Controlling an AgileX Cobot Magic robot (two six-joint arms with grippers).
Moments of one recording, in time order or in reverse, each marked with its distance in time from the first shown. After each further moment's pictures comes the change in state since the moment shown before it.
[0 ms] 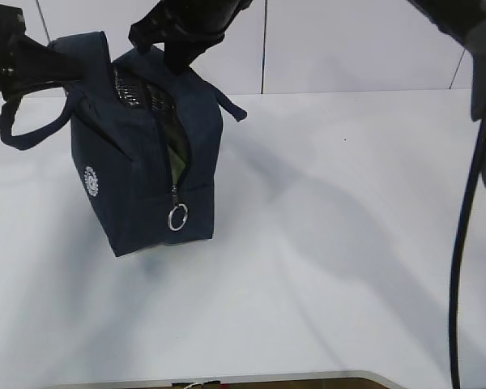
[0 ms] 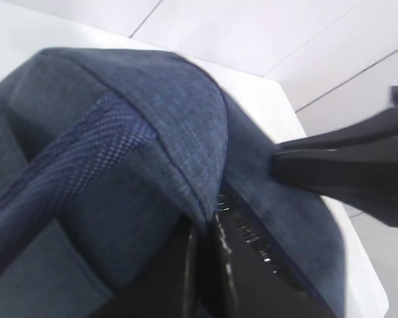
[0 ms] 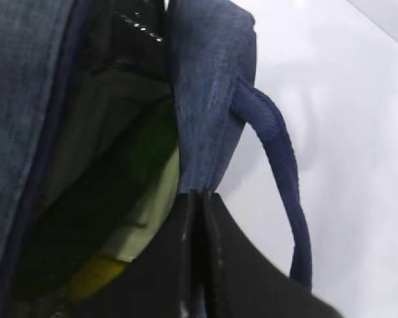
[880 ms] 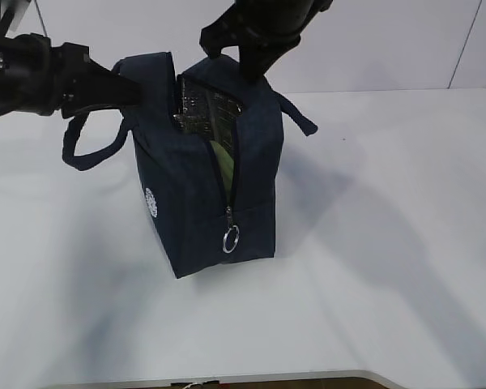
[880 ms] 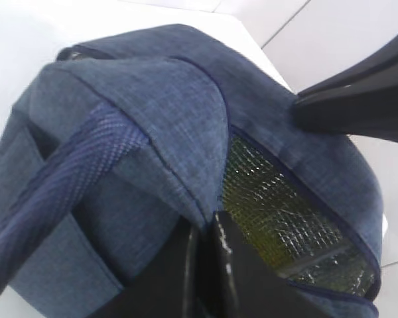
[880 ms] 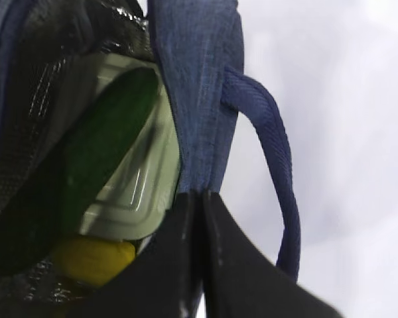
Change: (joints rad) left arm -0.162 0.049 -0.005 -0.016 -0.003 0.187; right arm -0.046 -0.258 0.410 -0.135 -0.015 0.130
